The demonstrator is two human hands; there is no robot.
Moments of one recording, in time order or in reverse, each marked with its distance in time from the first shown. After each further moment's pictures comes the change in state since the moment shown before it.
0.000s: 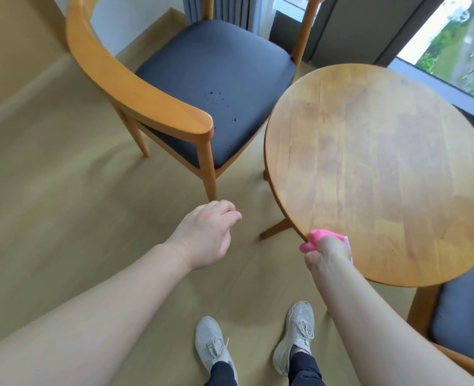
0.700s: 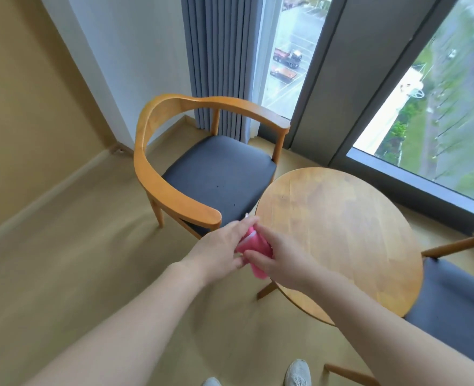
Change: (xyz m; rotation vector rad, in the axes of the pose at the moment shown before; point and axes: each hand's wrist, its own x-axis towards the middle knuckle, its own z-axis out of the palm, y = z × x) left_hand 0.006 0.081 -0.193 -0.281 0.007 -0.043; right_hand -0.244 -0.102 0.037 -1.148 -0.718 -1.168
